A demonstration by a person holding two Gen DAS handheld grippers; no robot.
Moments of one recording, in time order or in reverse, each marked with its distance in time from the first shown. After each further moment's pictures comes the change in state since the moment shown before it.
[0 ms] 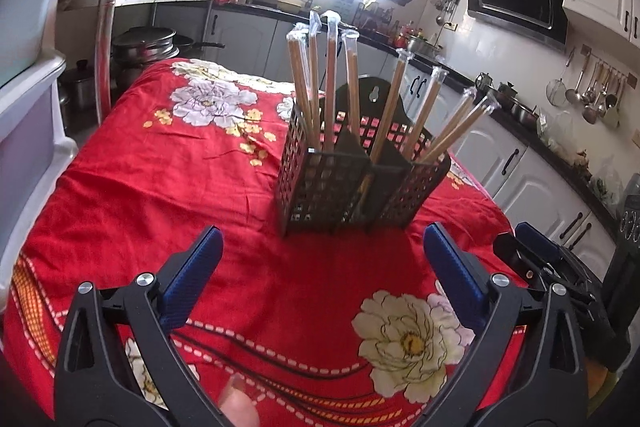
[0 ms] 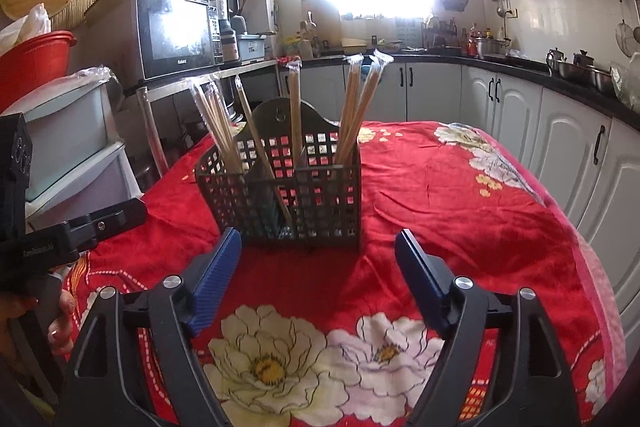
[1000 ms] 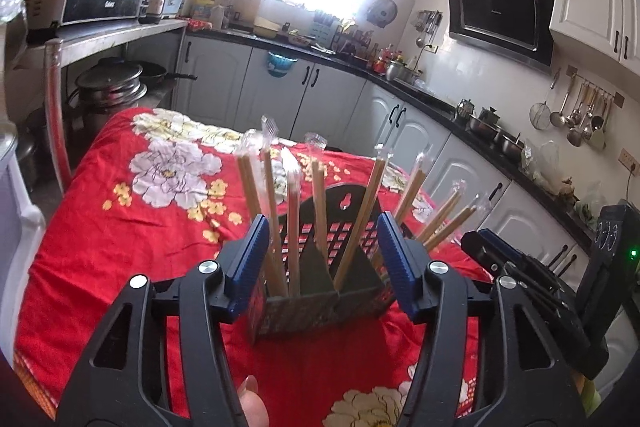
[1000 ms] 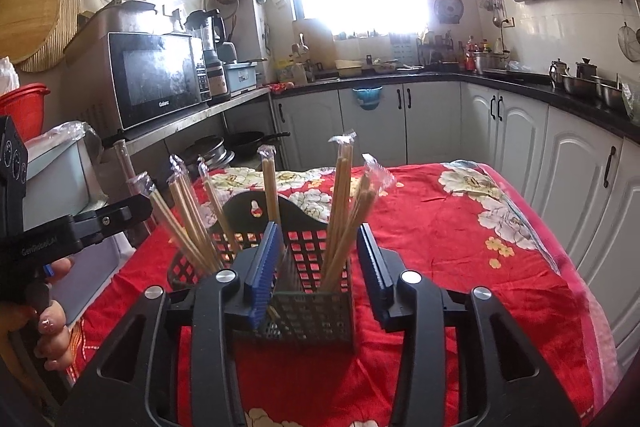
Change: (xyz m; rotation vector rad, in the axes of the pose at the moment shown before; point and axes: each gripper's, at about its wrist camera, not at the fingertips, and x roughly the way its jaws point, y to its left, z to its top) left arm 0.031 -0.015 0.092 0.010 -0.066 -0.080; right arm 0.048 -0.019 0.085 0.042 -0.069 0.000
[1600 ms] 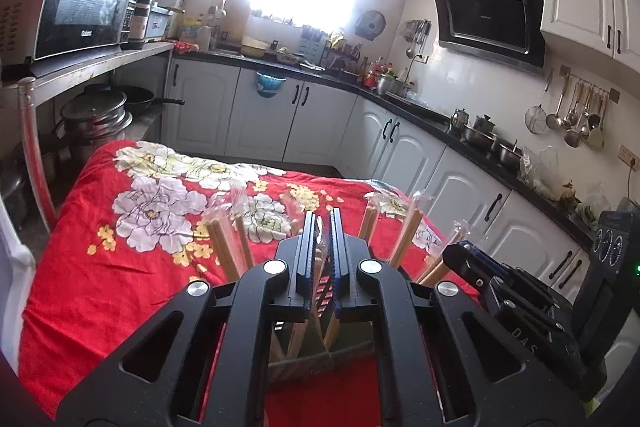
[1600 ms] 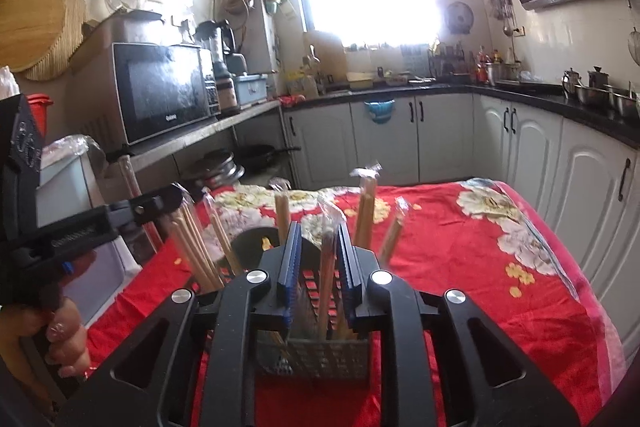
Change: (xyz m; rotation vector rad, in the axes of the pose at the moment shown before) left arm 0.026 -0.014 0.031 0.053 -0.059 -0.016; right arm 0.026 0.008 0.022 -0.004 -0.043 0.036
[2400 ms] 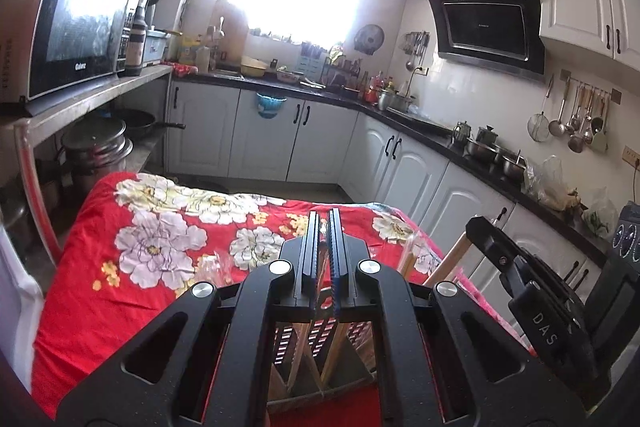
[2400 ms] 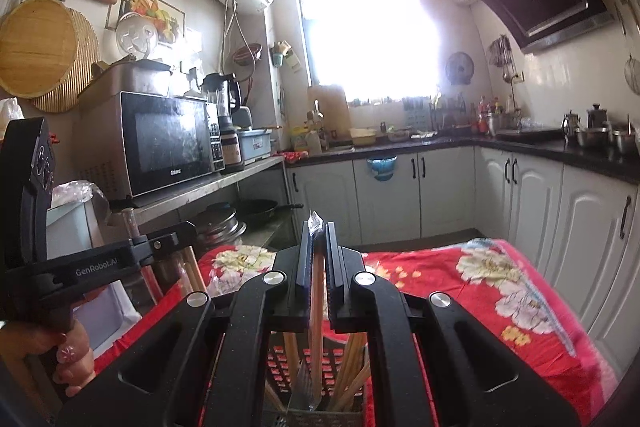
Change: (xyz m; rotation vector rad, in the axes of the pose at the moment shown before) left arm 0.006 -0.015 0.031 0.035 -0.060 0.016; right arm -0.008 0.000 0.037 -0.015 -0.205 0.016
